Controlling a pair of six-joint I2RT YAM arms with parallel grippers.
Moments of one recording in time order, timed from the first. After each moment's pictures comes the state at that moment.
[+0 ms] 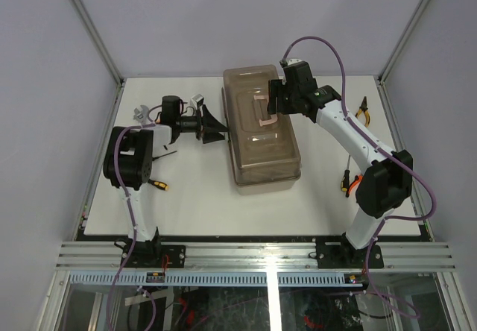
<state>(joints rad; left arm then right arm) -0.09 2.02 1.13 0.32 1.19 -0.97 0.48 1.75 1.64 -0.64 0.07 0.31</state>
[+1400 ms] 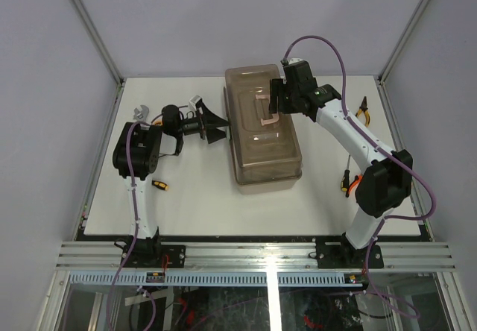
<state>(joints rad) -0.09 2.17 1.04 1.05 1.15 -1.47 0.48 1.76 1.65 -0.66 0.10 0.32</state>
